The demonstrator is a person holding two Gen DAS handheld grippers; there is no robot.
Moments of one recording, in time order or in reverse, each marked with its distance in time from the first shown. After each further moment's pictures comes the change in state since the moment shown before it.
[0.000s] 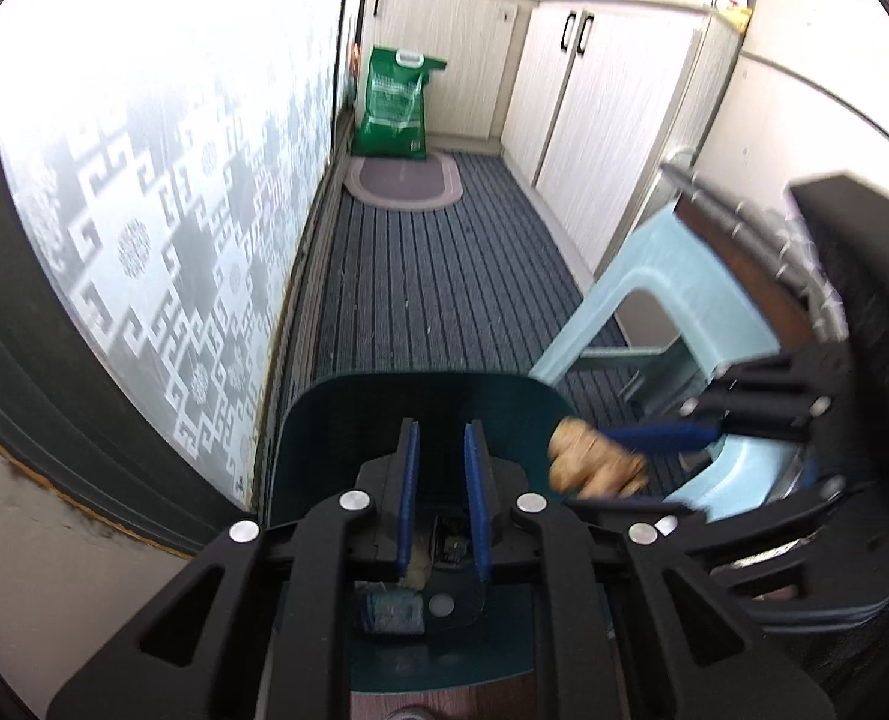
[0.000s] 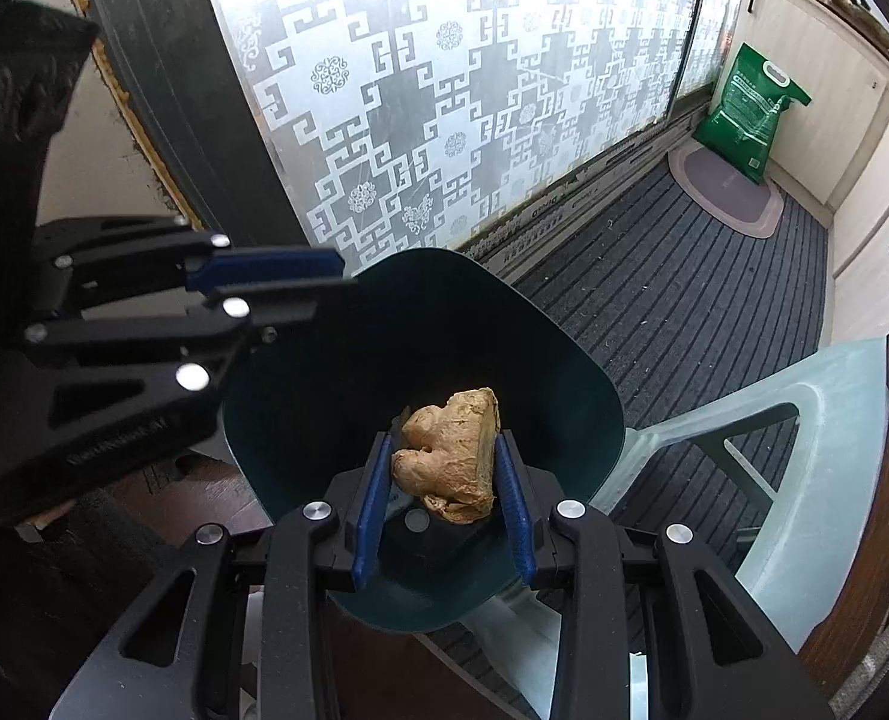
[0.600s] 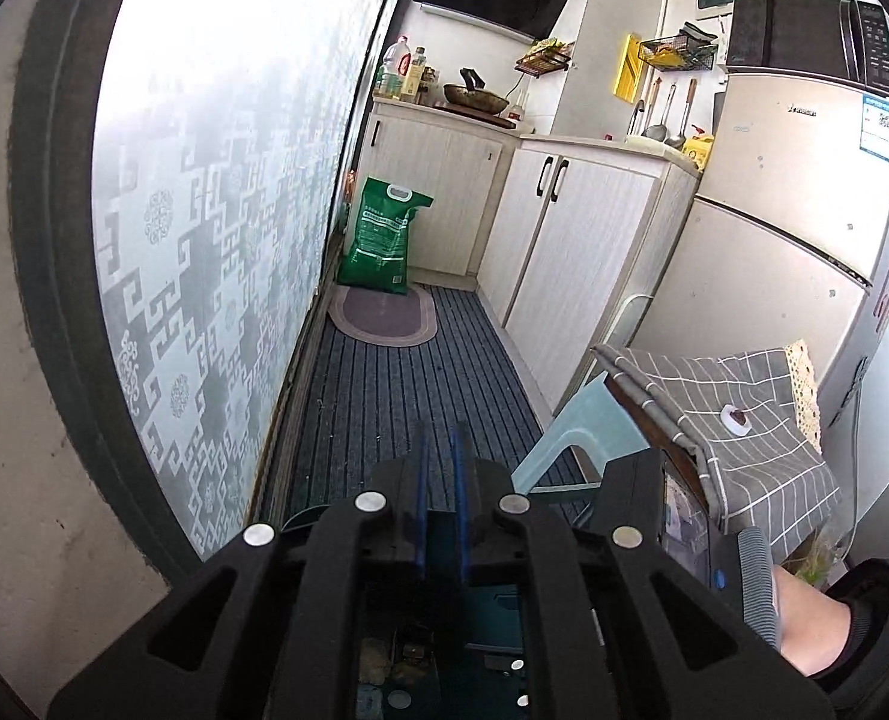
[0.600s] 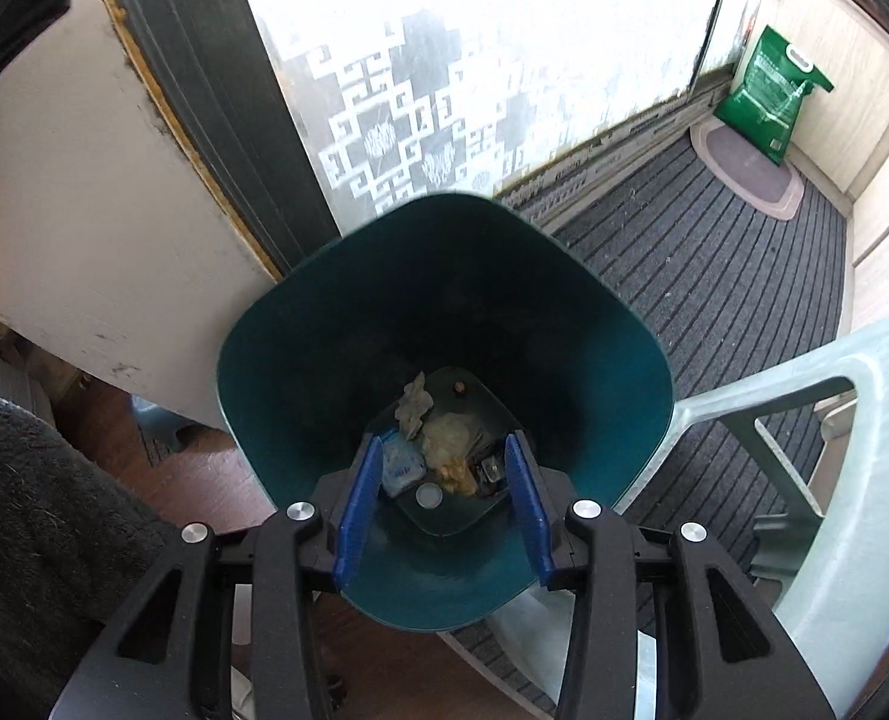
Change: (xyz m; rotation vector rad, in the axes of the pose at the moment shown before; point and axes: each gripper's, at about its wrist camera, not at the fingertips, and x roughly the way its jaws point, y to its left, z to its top) left arm -0.073 -0.007 0.030 -0.053 -0.311 -0.077; right arm 0.027 0.010 -0.013 -0.019 0.050 0.023
